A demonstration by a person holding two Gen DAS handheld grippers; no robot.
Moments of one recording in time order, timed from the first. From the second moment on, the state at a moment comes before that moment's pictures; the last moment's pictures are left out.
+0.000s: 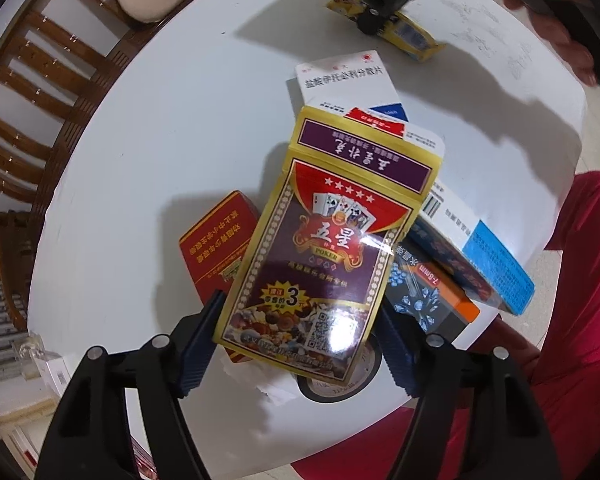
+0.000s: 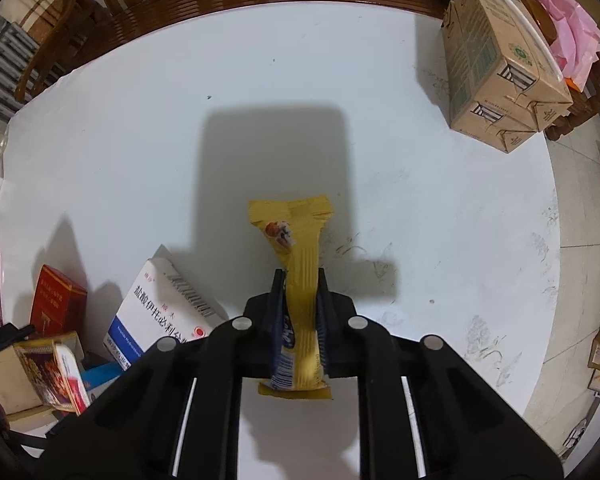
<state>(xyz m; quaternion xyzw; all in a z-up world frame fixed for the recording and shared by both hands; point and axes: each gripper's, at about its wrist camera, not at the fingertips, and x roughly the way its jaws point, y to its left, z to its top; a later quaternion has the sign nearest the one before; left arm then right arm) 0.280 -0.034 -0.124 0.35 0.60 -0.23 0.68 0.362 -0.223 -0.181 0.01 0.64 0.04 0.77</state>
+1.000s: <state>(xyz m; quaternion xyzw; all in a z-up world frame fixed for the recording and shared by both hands) 0.235 -0.004 -0.007 0.21 0.52 -0.16 0.81 0.255 -0.192 -0.021 -0.04 0.51 0.09 0.86</state>
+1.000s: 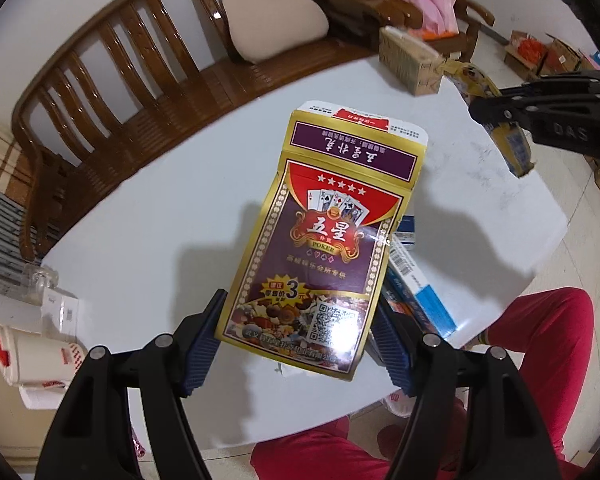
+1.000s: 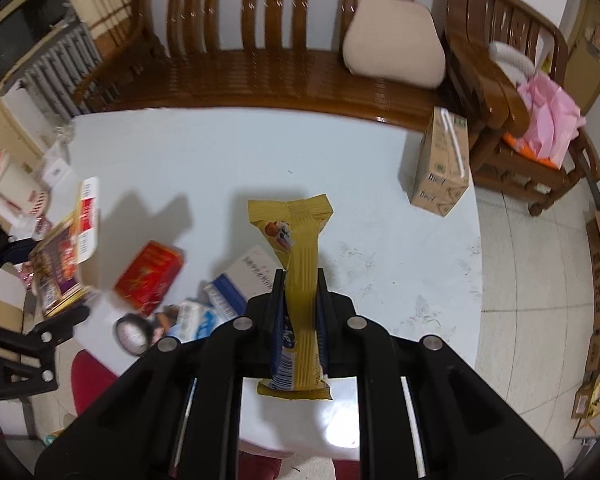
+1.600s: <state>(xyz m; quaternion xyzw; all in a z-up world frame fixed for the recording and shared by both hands) 0.120 0.005 0.053 0.18 0.47 -0.15 0.85 0.094 -0.144 0.049 -0.10 0.42 0.15 0.89</state>
